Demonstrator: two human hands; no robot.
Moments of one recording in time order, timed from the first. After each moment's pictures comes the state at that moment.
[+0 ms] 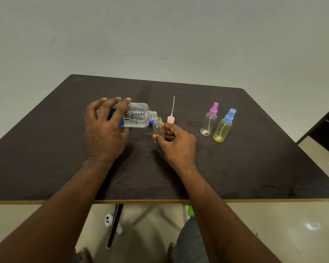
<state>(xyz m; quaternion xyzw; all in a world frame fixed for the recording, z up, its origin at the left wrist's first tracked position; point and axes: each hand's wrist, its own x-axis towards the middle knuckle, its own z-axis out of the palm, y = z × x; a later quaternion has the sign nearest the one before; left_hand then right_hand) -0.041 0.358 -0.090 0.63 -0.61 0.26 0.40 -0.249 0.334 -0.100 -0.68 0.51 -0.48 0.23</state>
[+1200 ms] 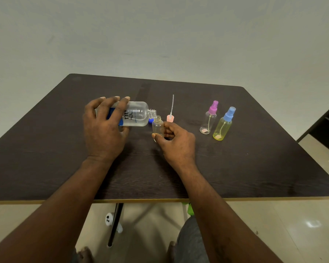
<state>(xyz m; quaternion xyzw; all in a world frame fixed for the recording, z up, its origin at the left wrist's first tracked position) -0.039 0.356 -0.092 0.63 -0.60 0.27 0.40 -0.248 0.332 -0.103 -0.68 0.50 -0.48 0.23</state>
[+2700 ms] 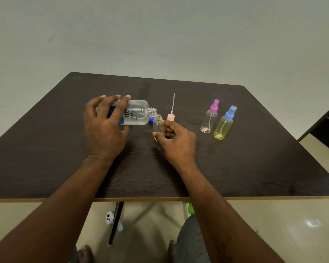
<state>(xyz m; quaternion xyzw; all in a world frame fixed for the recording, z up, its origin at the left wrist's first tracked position) -0.039 0.356 -0.092 0.63 -0.61 0.27 0.40 -0.248 0.333 -0.101 -0.68 0.51 -0.48 0.23</state>
